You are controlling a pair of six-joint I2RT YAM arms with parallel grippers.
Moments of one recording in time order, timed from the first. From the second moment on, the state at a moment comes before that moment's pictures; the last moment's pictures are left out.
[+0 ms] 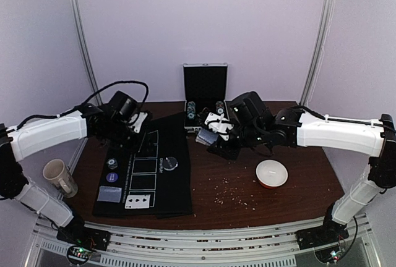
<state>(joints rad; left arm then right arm) -0.63 1.41 1.10 -0.69 0.09 -0.28 0.95 1.54 1.25 -0.40 0.02 -0.29</state>
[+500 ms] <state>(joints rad) -0.72 1.38 1.11 -0.28 0.48 -0.18 1.02 1.60 1.34 -0.41 -0.01 -0.29</state>
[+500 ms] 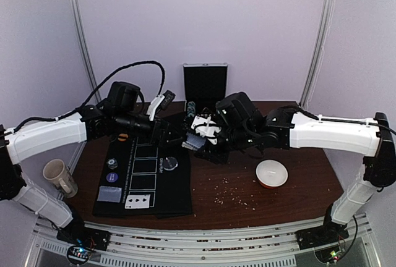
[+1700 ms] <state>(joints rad) -0.75 1.37 1.20 -0.38 0.41 -0.02 1.05 1.66 1.41 -0.43 0.00 -0.29</state>
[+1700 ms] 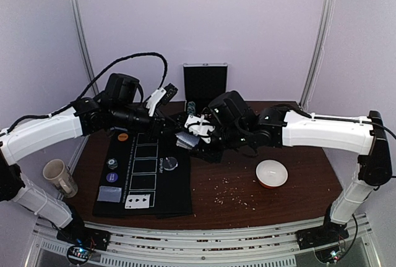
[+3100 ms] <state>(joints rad) -0.58 1.49 1.29 -1.18 -0.26 -0.26 0.97 1.66 1.35 -0.42 0.06 -0.28</state>
